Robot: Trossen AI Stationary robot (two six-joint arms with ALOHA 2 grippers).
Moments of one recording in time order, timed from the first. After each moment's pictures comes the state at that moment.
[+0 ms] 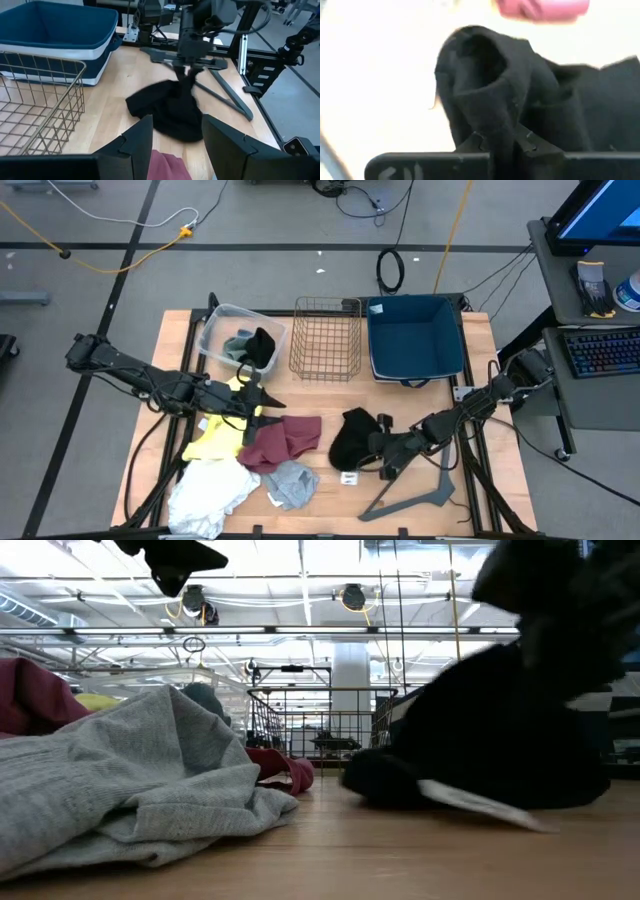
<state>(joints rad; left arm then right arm) -0.32 1.02 0.69 -0.01 -0.24 -0.23 0.52 1.52 0.68 0.00 0.31 0.45</state>
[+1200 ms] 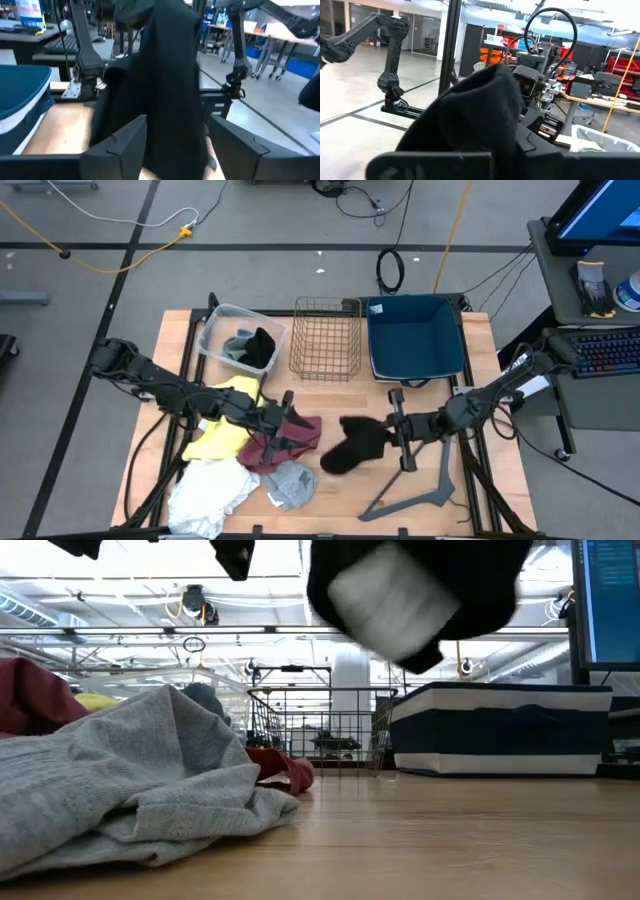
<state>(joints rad) -0.31 1.37 0.69 0.65 -0.02 -0.11 0.52 1.13 0.69 0.58 0.35 -0.19</state>
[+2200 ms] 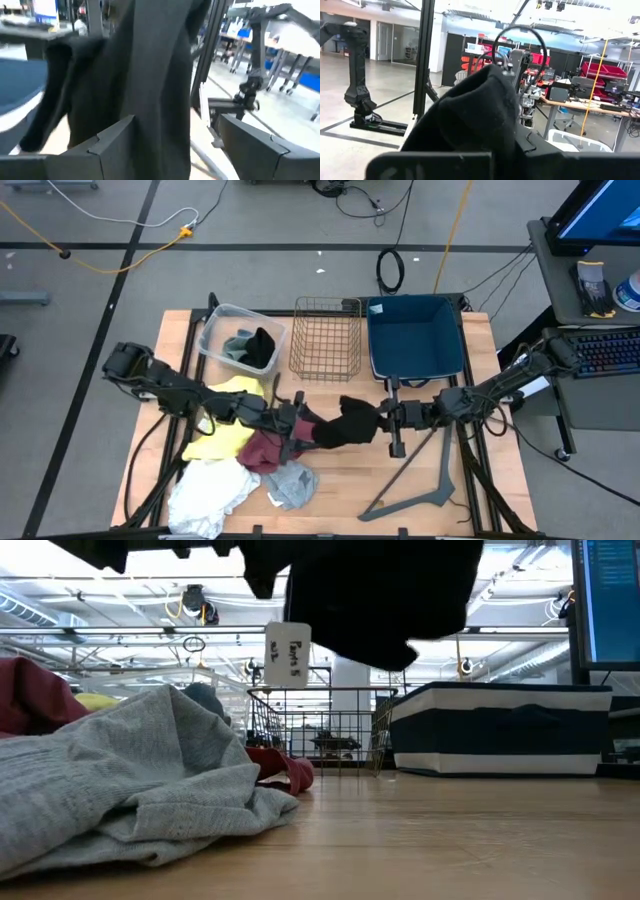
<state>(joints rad) -0.29 1.53 0.75 0.76 -0.05 -0.16 0.42 1.16 0.69 0.68 0.34 -0.19</state>
